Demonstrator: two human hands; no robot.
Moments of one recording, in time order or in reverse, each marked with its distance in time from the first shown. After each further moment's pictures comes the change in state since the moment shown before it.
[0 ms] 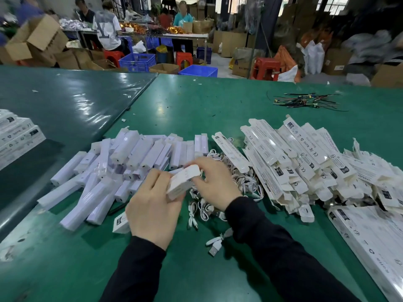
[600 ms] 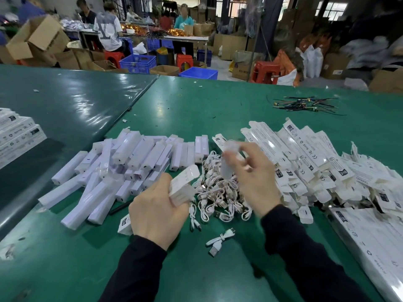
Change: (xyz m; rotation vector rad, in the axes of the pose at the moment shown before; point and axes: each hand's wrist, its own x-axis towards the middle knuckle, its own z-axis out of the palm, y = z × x) left_hand 0.000 0.007 -0.011 -0.017 -0.148 -0.074; right_hand -0.033 -0.007 -0.051 0.380 0.354 0.139
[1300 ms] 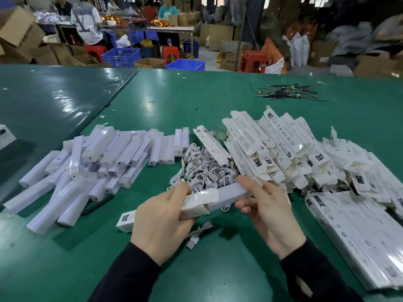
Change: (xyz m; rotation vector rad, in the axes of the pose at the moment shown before) left_hand -0.017 0.030 0.010 -0.005 -0.232 0.362; right_hand -0.055 0.018 -0.050 0.700 0.075 0.583
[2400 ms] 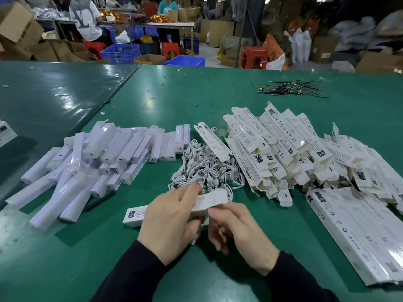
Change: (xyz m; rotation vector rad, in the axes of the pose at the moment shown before) left_hand -0.002 0.007 0.003 0.027 -0.129 0.034; right_hand -0.030 0.026 0.020 -0.433 -0.500 -0.152
